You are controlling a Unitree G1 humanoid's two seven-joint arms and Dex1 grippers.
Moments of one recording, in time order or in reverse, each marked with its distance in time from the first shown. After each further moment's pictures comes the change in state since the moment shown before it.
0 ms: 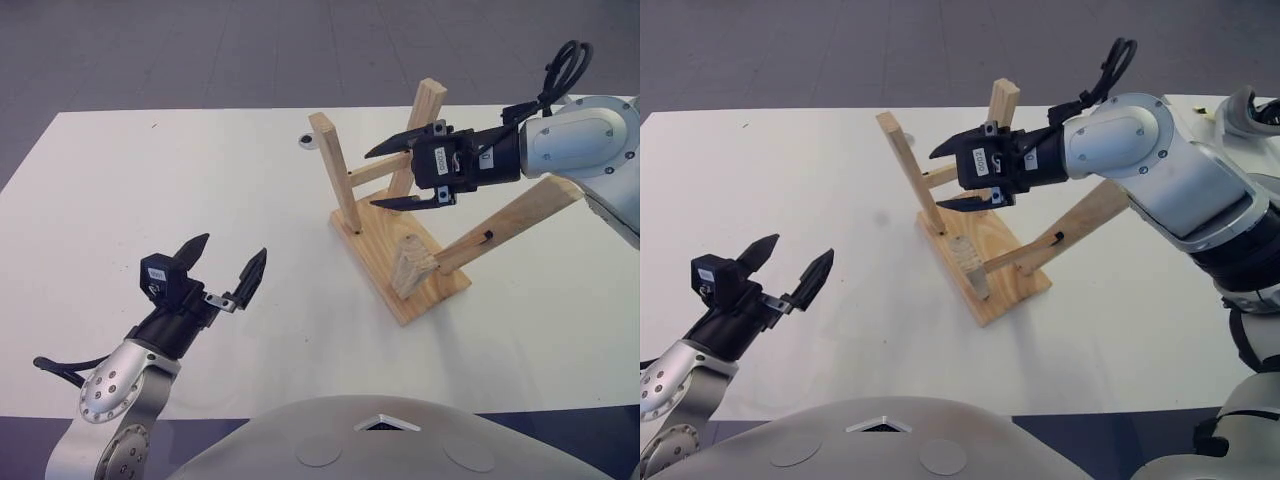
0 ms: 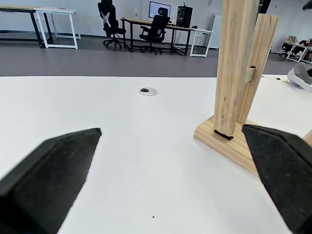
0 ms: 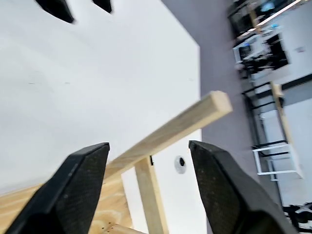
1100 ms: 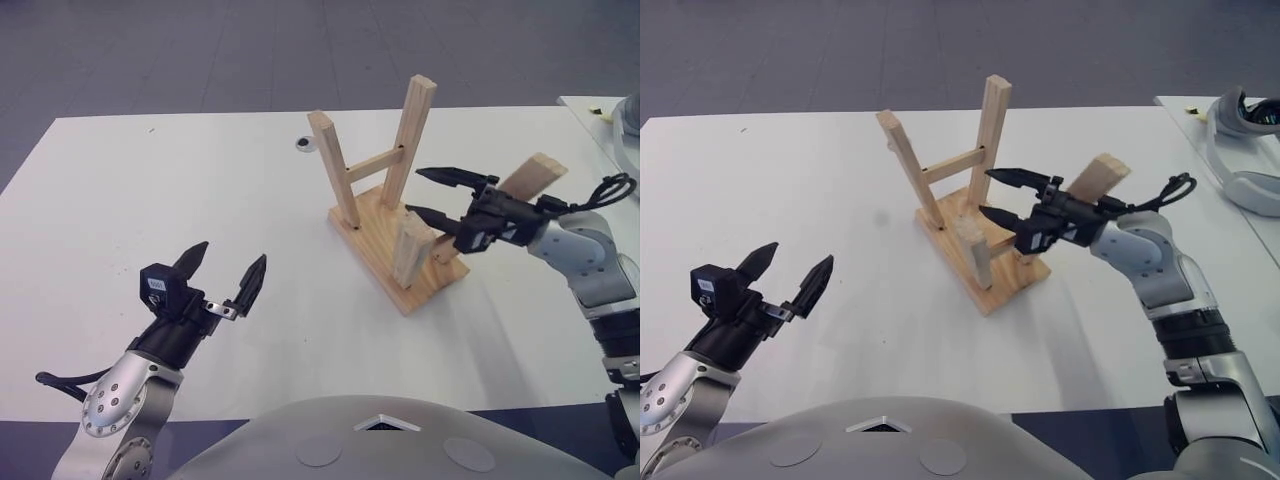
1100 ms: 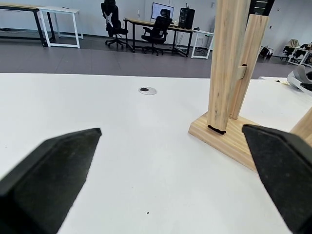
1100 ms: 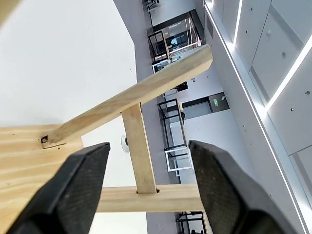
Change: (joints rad) left arm 0.031 -0.024 -0.031 0.001 0.021 -0.032 0.017; right arm 0.507 0.306 -0.391 0.414 -0.579 -0.830 -0.146
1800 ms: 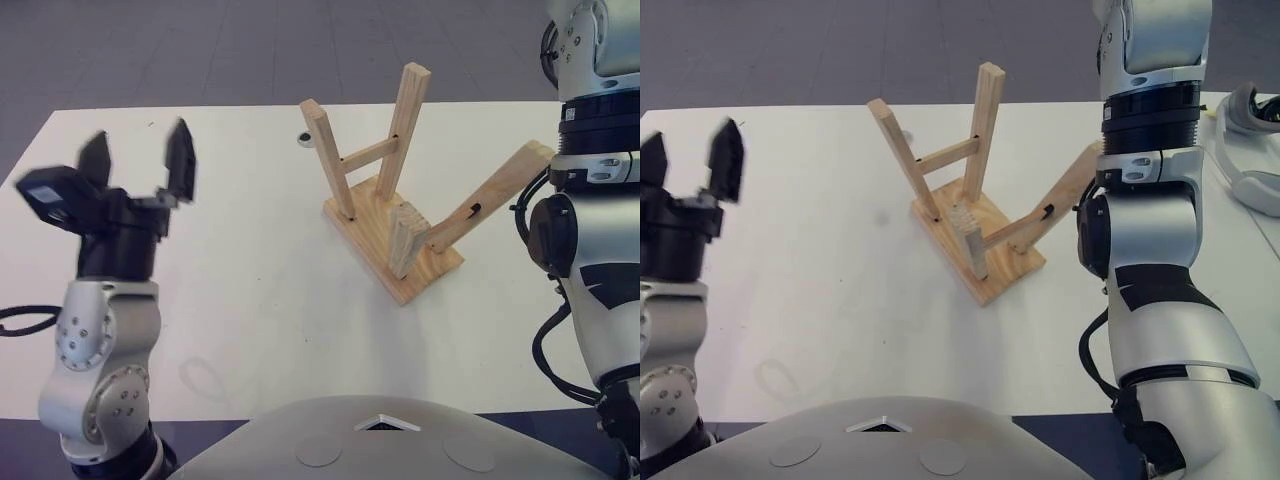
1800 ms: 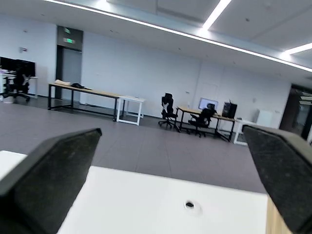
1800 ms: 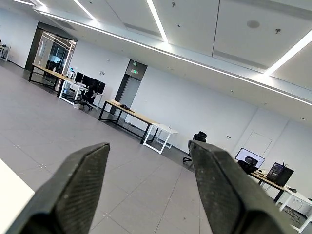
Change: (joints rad) left arm -0.644 -0.004 0.235 -0.068 -0.272 0.128 0.568; right arm -0.983 0.339 -0.139 0.469 0.304 0.923 -0.104
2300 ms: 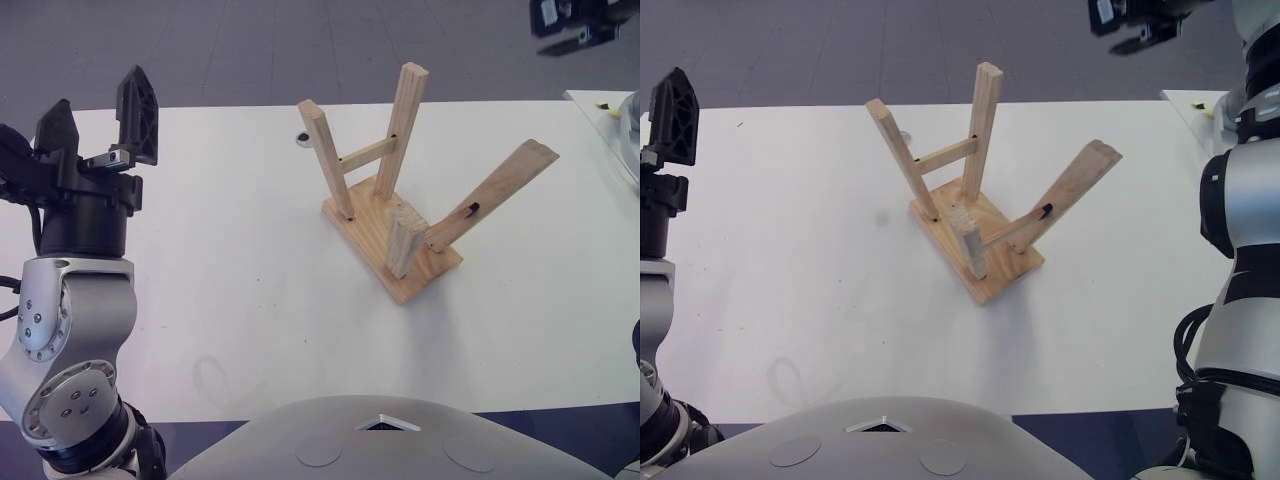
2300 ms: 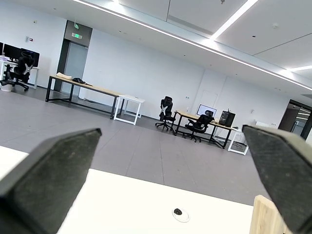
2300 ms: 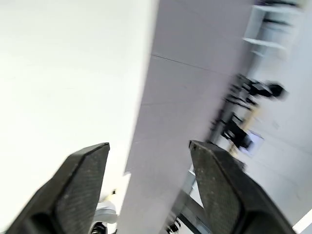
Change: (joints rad) left arm 0.004 0.107 0.008 -0.030 -0.212 0.031 0.169; right arm -0.279 -0.368 0.579 0.650 -0.704 -0.870 0.794
